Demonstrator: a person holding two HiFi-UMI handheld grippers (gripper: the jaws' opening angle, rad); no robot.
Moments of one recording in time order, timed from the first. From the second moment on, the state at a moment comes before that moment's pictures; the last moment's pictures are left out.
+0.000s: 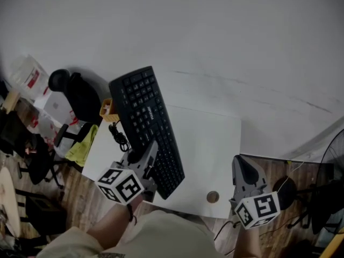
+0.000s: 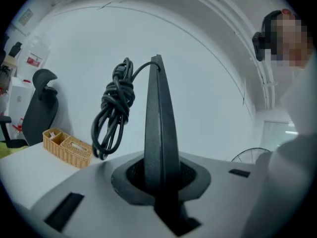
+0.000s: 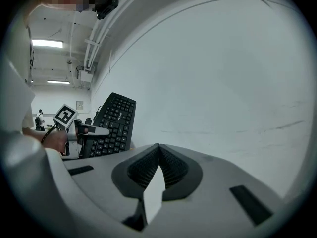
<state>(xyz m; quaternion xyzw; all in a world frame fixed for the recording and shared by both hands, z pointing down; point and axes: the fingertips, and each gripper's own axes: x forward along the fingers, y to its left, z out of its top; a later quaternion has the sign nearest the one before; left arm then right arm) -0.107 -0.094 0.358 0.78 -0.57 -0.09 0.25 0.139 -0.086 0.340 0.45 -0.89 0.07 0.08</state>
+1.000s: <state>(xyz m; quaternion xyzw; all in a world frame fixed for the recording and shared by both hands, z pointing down) -0.067 -0.214 0.592 0.66 -0.50 -0.18 0.54 0.104 -0.152 0.448 0.45 -0.86 0.19 0.15</state>
